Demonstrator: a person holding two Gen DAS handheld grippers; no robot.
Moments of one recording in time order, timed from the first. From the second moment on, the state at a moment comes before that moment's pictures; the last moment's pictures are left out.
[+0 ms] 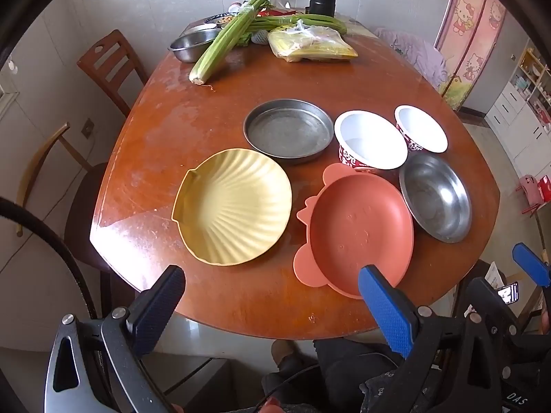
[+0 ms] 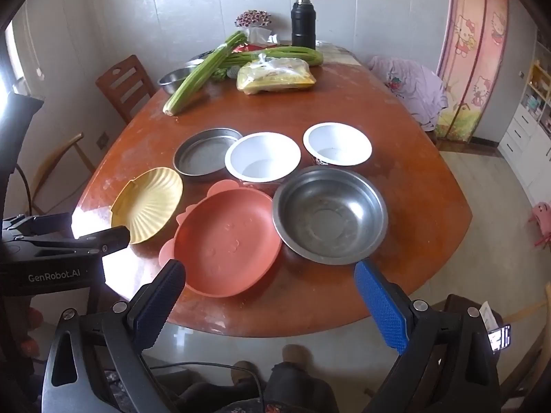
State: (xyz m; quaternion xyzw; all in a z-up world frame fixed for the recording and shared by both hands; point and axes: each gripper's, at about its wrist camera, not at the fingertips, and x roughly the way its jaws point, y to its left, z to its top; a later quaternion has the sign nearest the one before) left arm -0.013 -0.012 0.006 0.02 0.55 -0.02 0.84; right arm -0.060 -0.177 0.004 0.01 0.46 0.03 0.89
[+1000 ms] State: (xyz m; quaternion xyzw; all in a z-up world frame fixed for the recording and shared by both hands) left arm -0.012 -0.010 0.004 0.01 0.55 -0.02 0.84; right arm -0.056 -0.176 0.004 0.01 0.46 0.02 0.89
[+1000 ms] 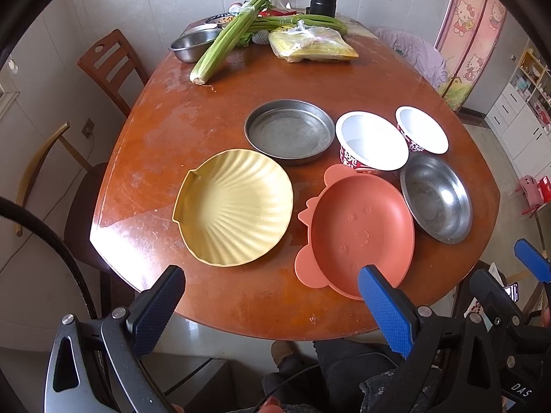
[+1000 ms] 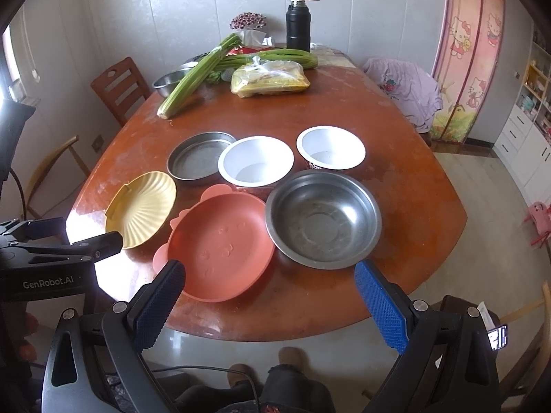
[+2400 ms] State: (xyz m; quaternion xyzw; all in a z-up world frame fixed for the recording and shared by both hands) left arm 0.018 0.115 -0.050 -0.12 0.57 0.10 0.81; right arm 0.050 -0.065 -0.028 -0.08 0.49 0.20 0.85
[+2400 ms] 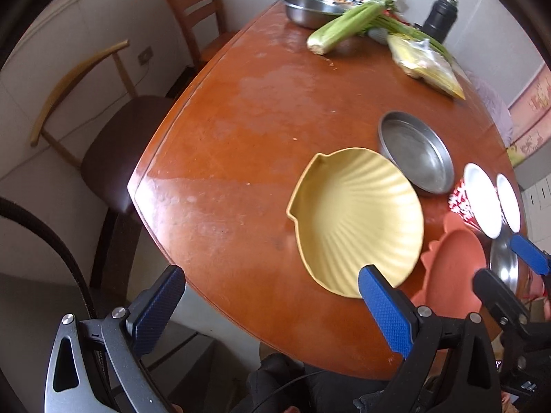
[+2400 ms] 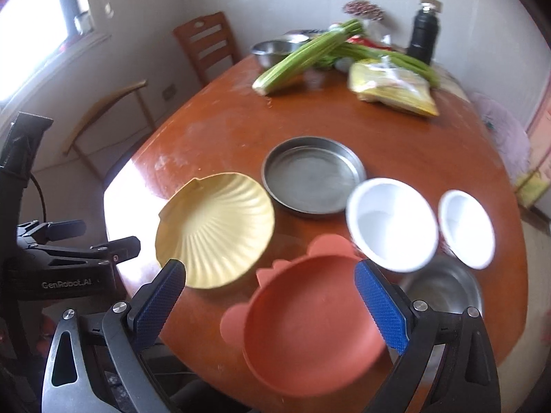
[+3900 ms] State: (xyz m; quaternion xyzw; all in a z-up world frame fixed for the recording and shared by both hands) left arm 0.075 0.112 -0.107 -0.16 0.59 0.06 0.79; right arm 0.142 0.003 -0.124 -0.15 0.56 0.26 0.77
